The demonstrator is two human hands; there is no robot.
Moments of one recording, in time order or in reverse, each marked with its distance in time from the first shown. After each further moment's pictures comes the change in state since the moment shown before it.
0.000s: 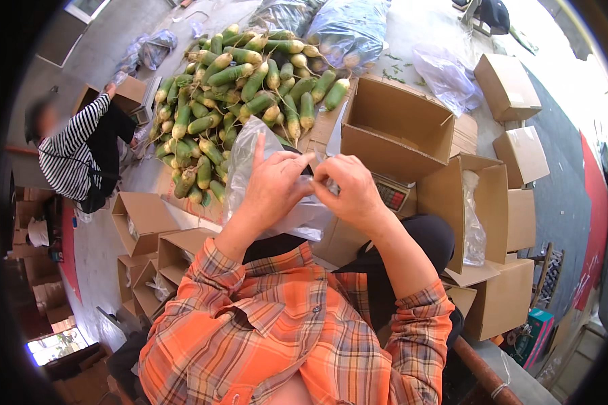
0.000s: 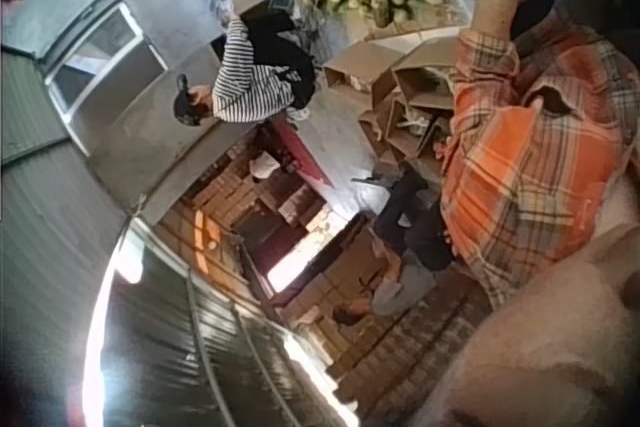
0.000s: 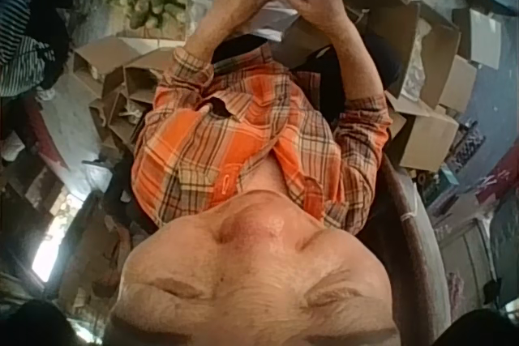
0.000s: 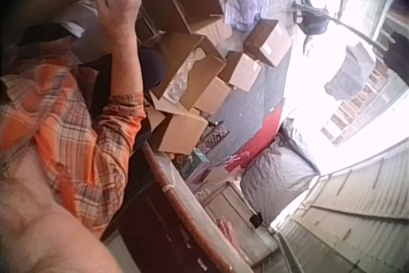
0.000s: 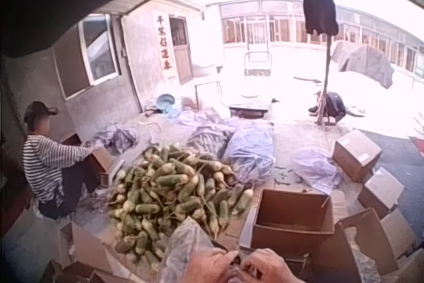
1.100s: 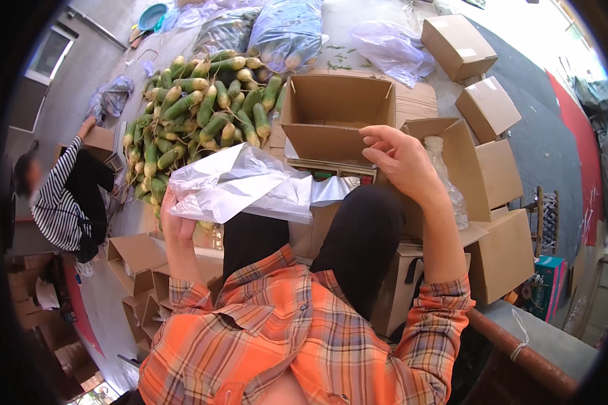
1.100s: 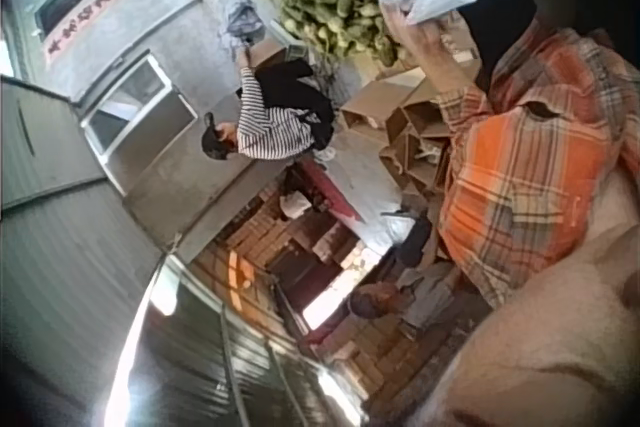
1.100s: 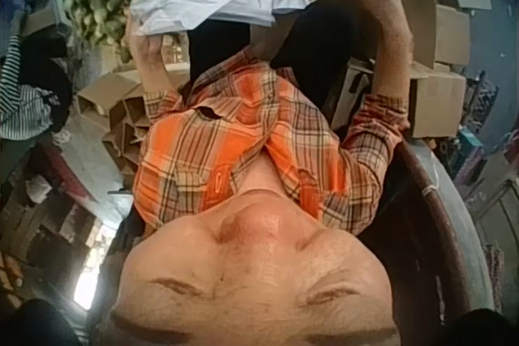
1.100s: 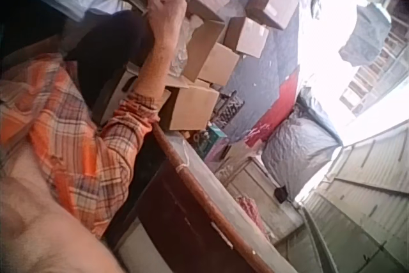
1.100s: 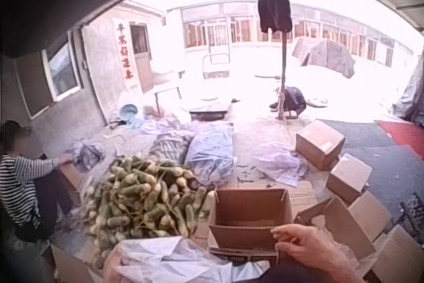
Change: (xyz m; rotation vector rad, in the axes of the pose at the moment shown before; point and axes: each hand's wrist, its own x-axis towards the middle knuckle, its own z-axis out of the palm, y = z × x) left_hand -0.063 -0.092 0.001 -1.709 0.502 -0.749; right_hand -0.050 0.014 -0.147 0.032 0.081 0.642
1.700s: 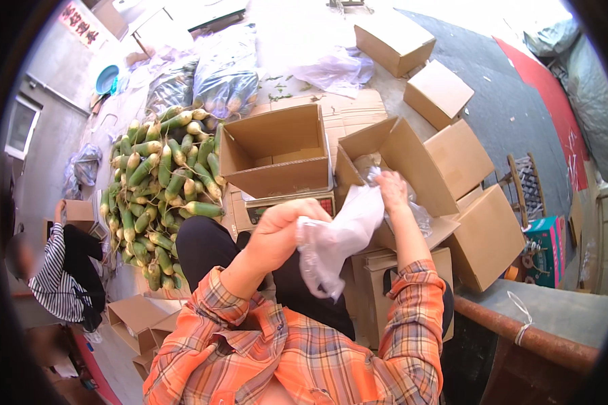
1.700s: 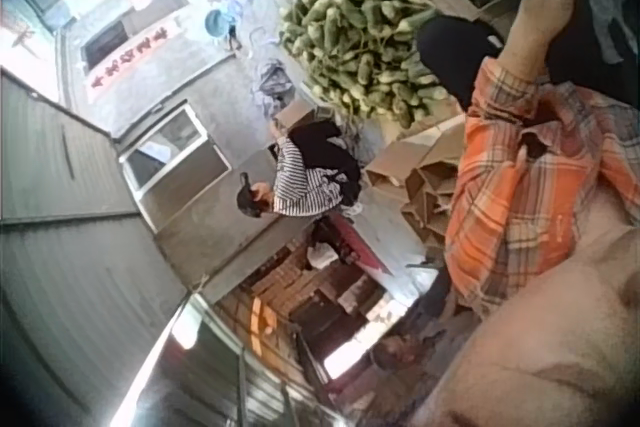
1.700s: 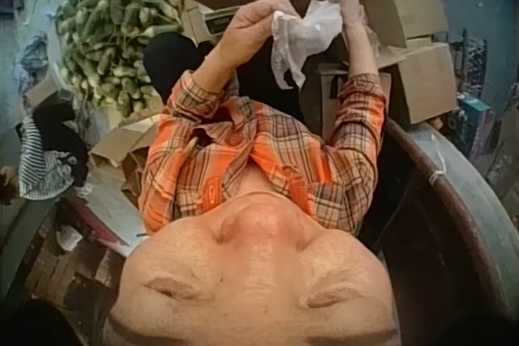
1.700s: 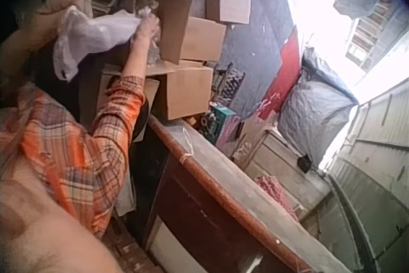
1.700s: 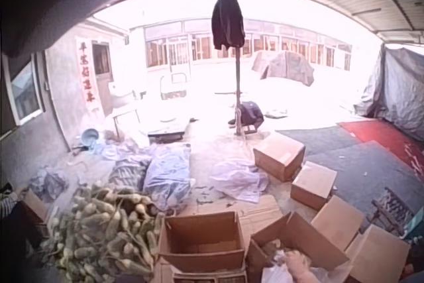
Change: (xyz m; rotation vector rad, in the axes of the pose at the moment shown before) left_hand -0.047 -0.133 0.263 0.151 -1.129 -0.277; right_hand -0.034 0.262 -0.034 -0.767 0.132 0.378
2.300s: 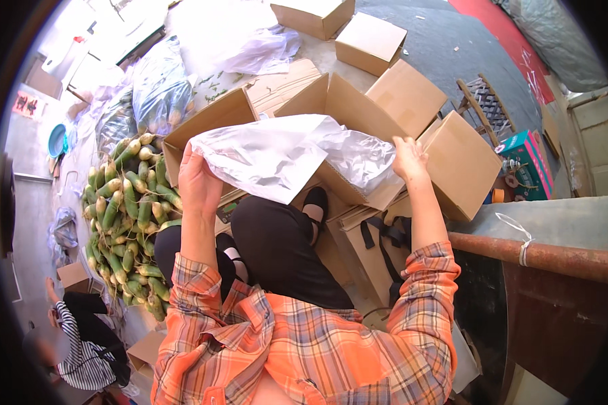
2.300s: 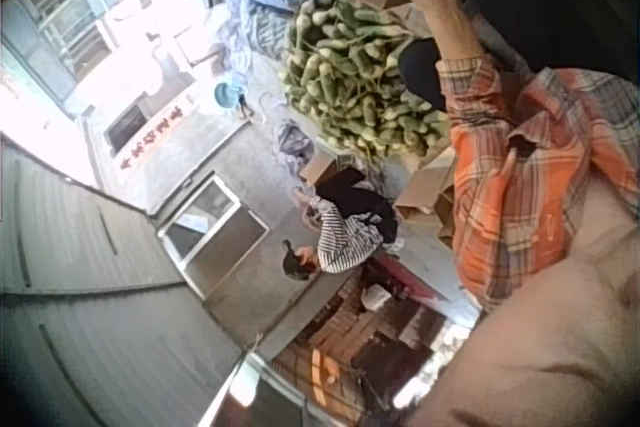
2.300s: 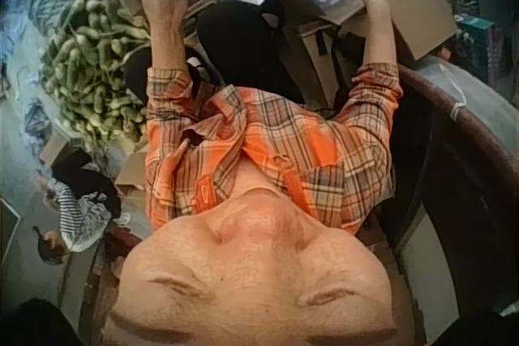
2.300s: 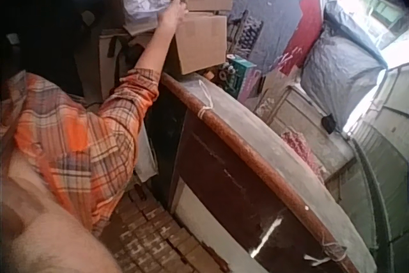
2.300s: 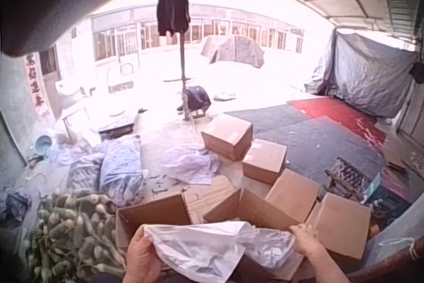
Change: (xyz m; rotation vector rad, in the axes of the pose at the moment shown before) left_hand 0.040 -0.025 -0.070 -0.341 0.467 0.059; right_hand -0.107 0.045 -0.097 -0.274 0.002 0.619
